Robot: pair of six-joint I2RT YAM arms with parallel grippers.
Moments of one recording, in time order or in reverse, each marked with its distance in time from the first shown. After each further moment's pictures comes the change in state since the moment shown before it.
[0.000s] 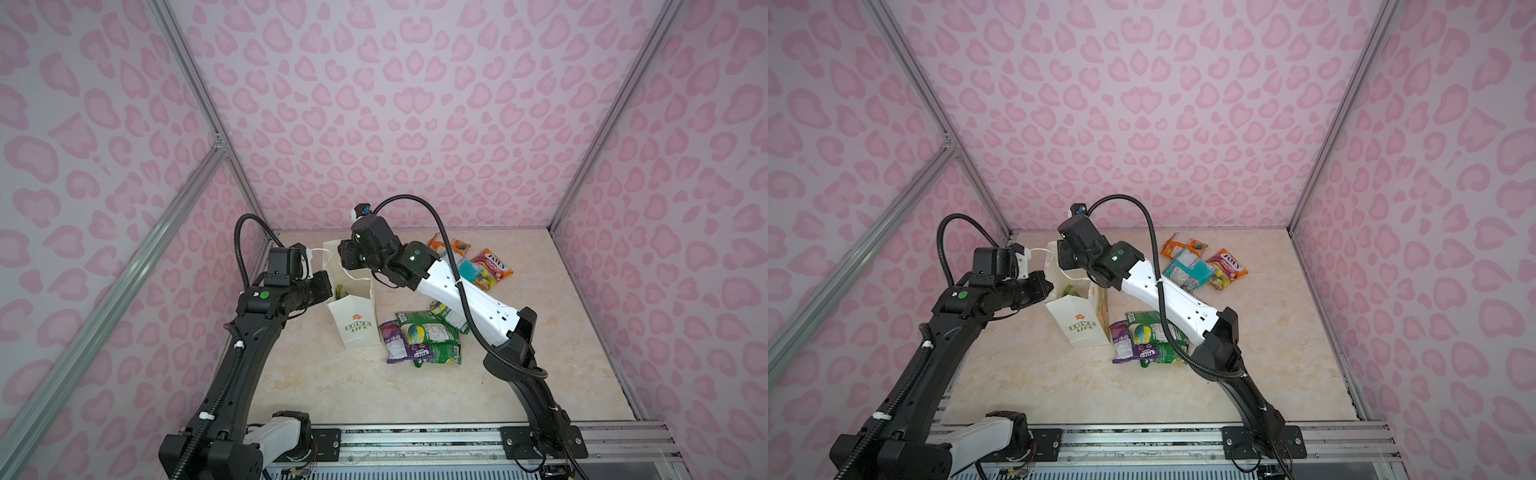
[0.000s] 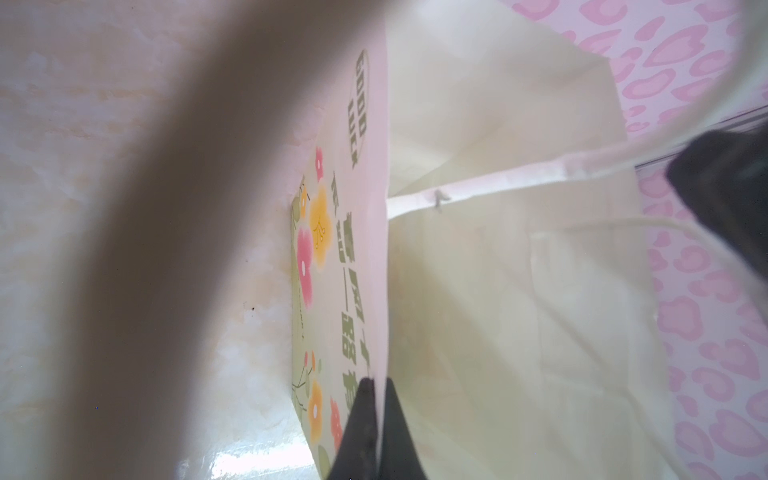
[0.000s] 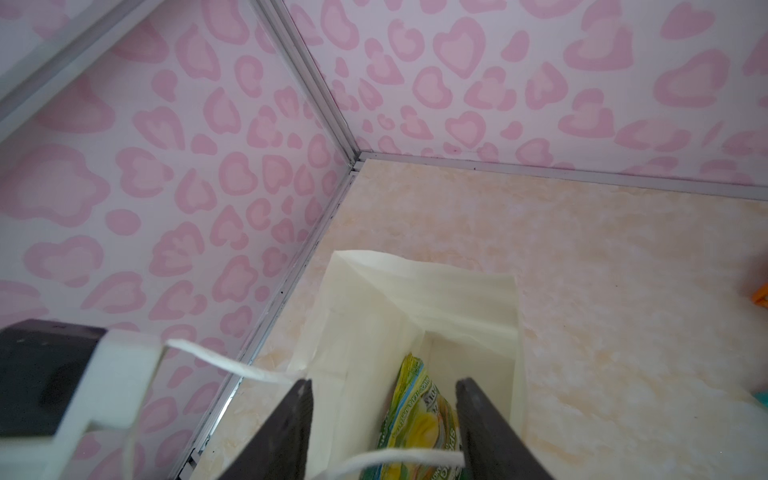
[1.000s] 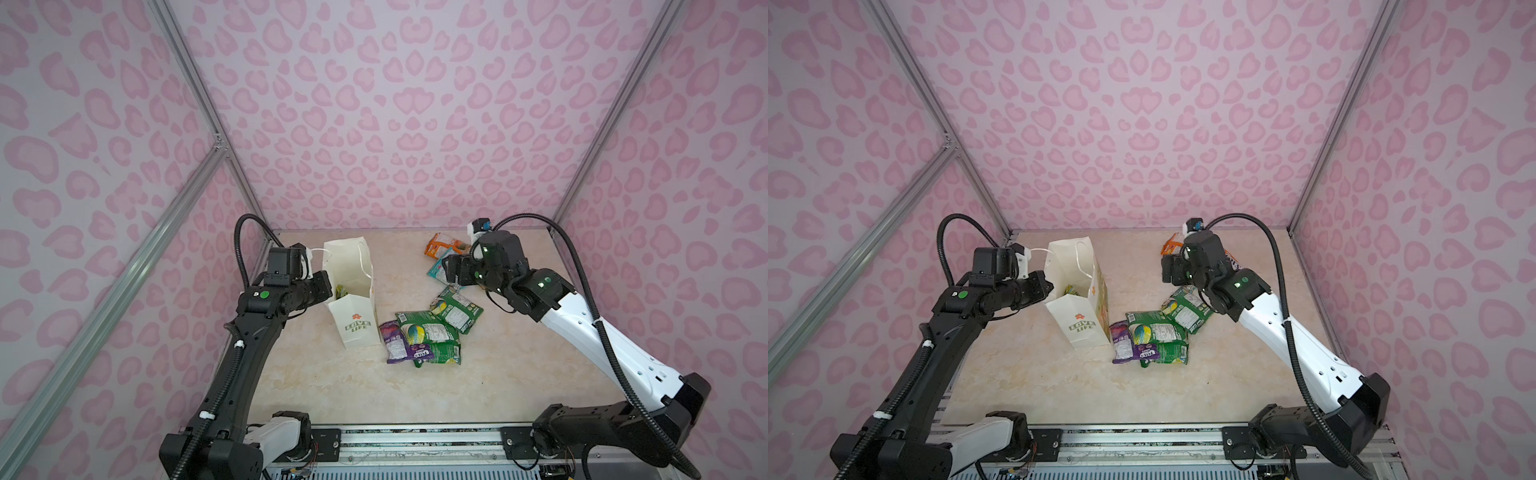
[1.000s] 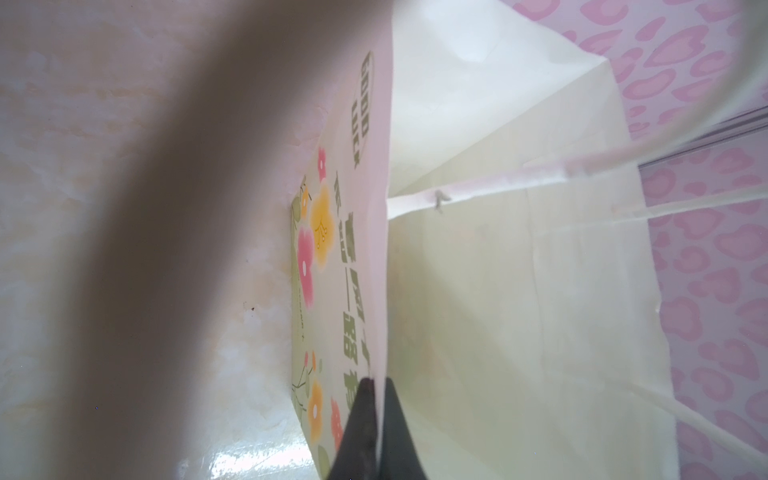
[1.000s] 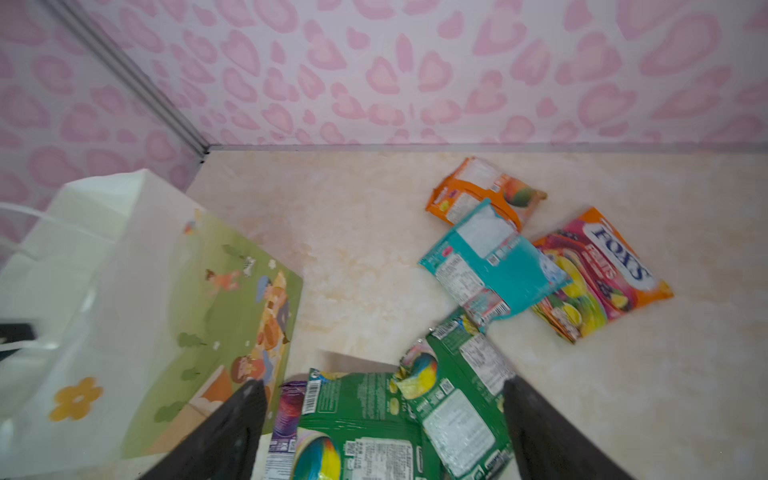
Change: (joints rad) left arm 0.002 0.001 0.000 0.000 0.004 0.000; right arm -0.415 -0.921 -1.193 0.137 -0.099 -0.100
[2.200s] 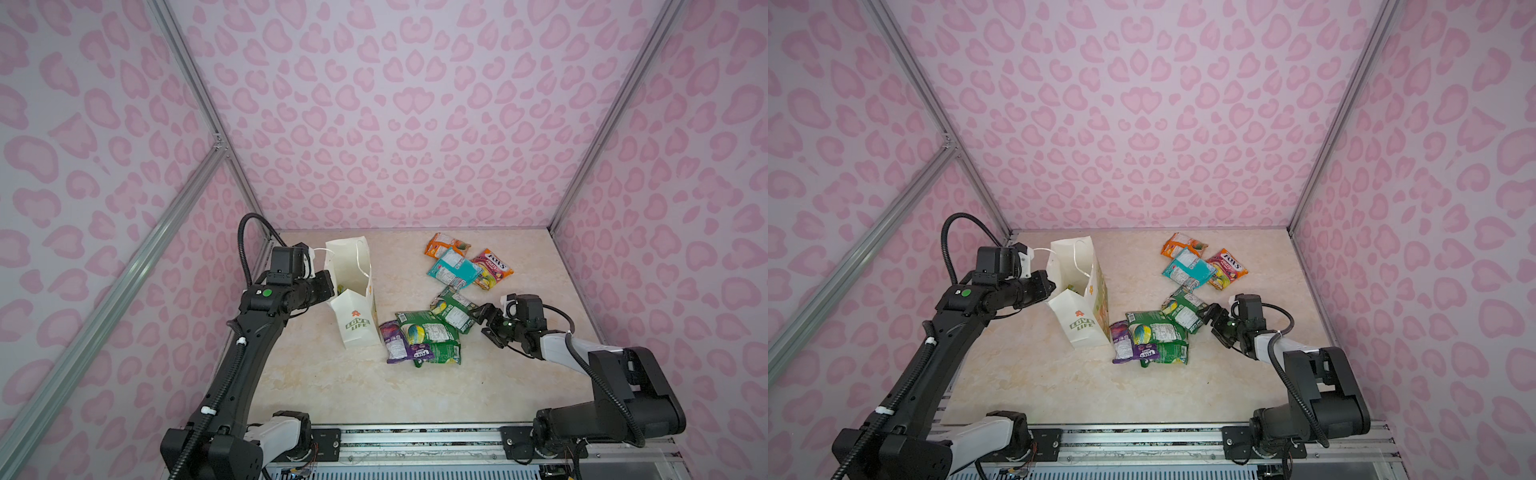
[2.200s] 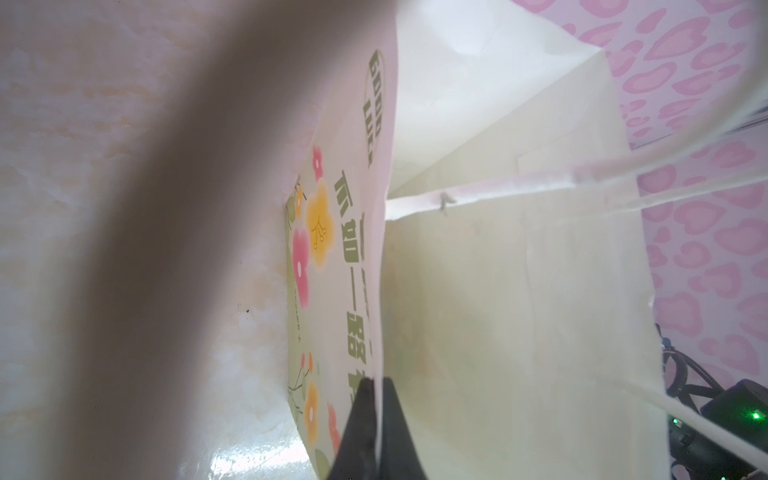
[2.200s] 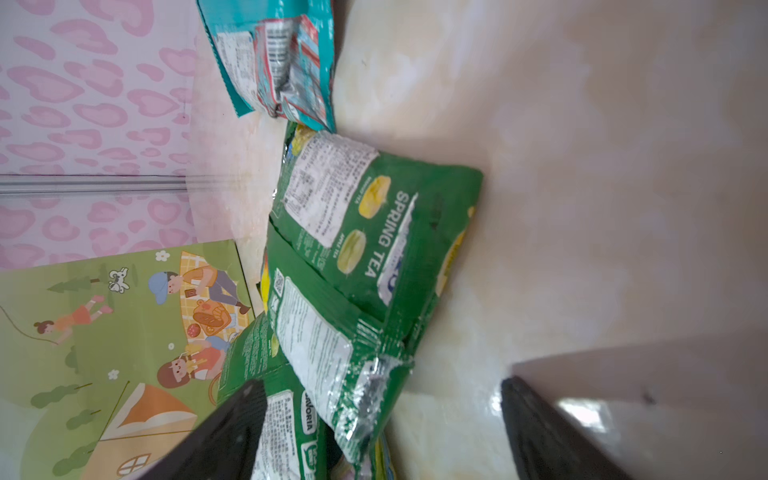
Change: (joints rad) left arm -0.013 0.016 0.000 0.008 -0.005 0.001; right arm -0.451 0.143 -0.833 0.823 -0.665 0.495
